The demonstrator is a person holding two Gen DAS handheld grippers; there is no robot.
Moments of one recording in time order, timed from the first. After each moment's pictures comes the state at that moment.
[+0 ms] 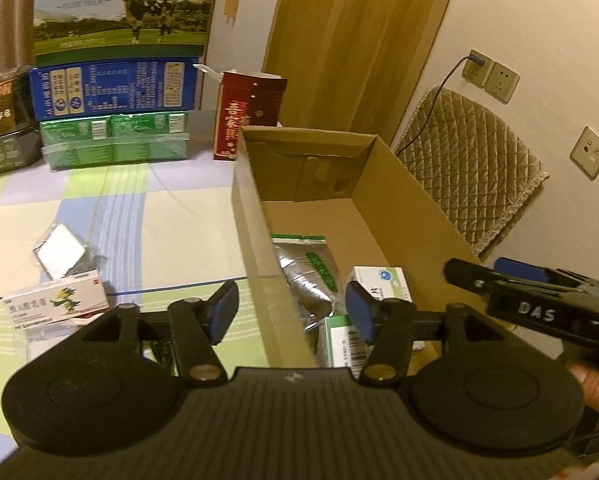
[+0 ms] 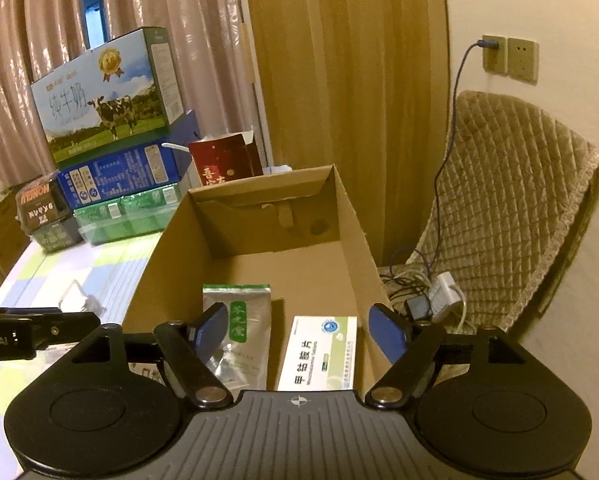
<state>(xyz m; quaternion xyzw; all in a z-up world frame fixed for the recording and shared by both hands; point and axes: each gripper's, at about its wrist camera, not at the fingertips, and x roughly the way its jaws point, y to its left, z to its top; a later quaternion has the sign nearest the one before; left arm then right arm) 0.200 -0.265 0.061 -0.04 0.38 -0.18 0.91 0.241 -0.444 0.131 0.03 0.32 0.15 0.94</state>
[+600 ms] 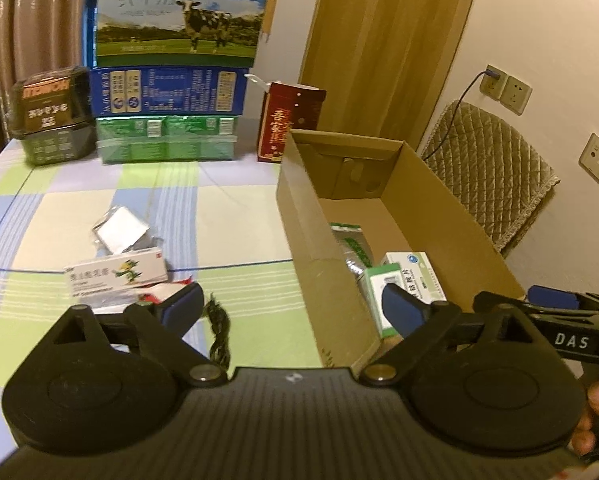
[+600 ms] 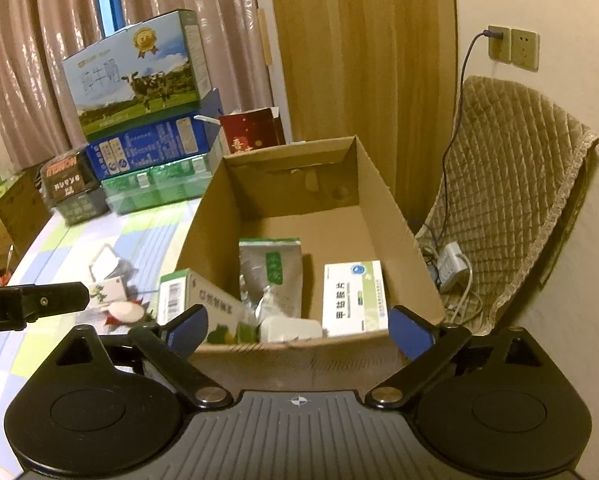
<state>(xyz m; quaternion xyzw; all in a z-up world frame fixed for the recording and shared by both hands) 0.147 -0.214 0.067 -0.04 0.36 -0.15 0.92 0.176 -0.423 0.137 0.01 0.34 0.16 0.93</state>
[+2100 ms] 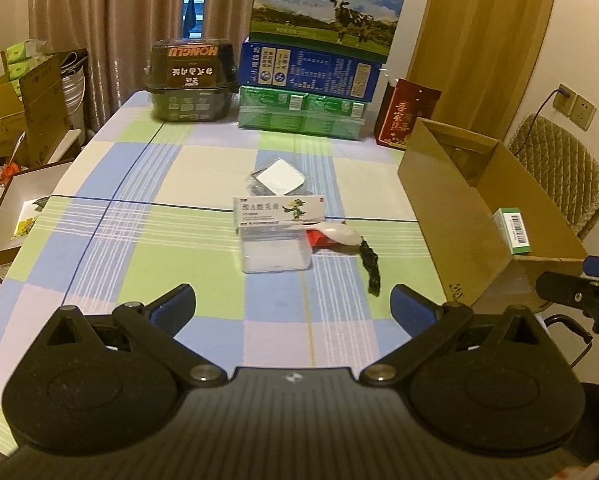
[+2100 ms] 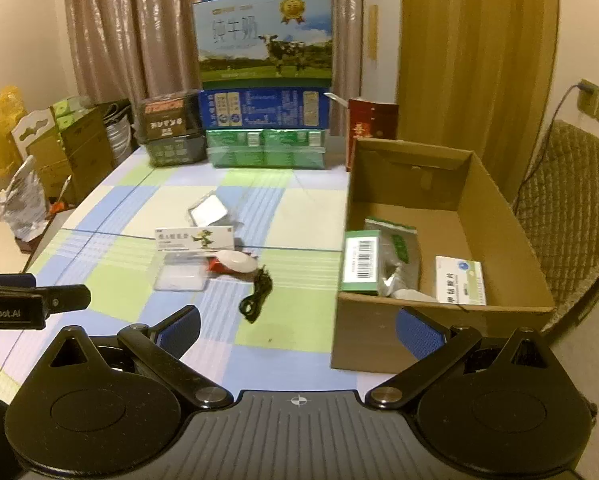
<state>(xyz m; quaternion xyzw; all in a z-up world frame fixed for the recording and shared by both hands) 0.064 -0.073 0.053 -0.06 0.37 -0.04 0.93 0.100 -0.316 0.147 -0.07 0.34 0.25 0.90</state>
